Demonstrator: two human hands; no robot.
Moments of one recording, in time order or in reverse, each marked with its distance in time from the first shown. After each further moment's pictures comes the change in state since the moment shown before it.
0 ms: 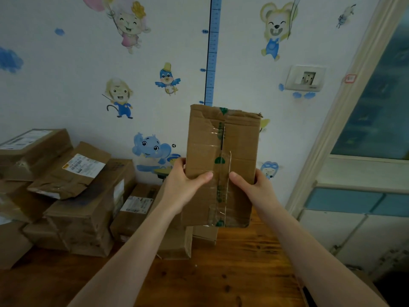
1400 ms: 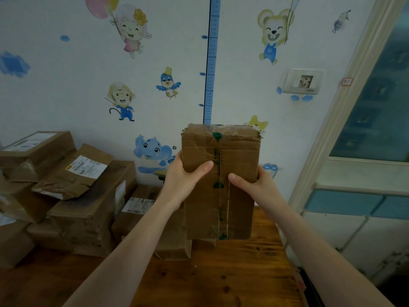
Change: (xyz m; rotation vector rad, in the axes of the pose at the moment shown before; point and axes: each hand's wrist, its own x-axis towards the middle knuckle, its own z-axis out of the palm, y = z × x) left_hand -0.006 0.020 -0.002 -0.109 0.017 0.059; right_hand -0.008 -0.016 -0.015 -0.126 -0.083 -0.095
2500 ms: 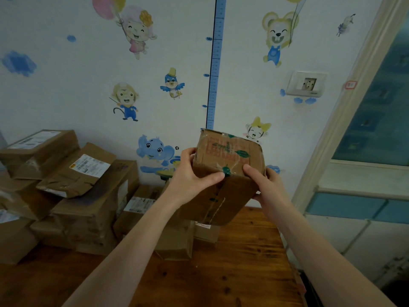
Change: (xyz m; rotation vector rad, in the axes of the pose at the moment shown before) left_hand -0.004 0.009 -0.004 0.084 -0.168 0.114; right_hand 0.002 -0.005 0.000 0.366 0.120 0.192
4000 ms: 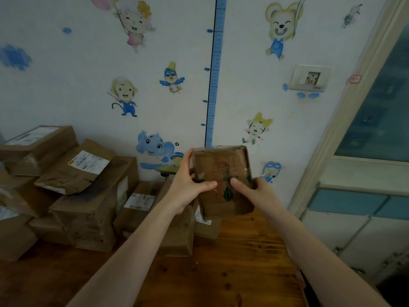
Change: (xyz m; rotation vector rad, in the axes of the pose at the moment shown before) left_hand 0.002 -0.032 0.007 -0.226 -0.017 -0.216; right_hand 0.010 0.031 -0.002 -0.534 -0.059 -0.020
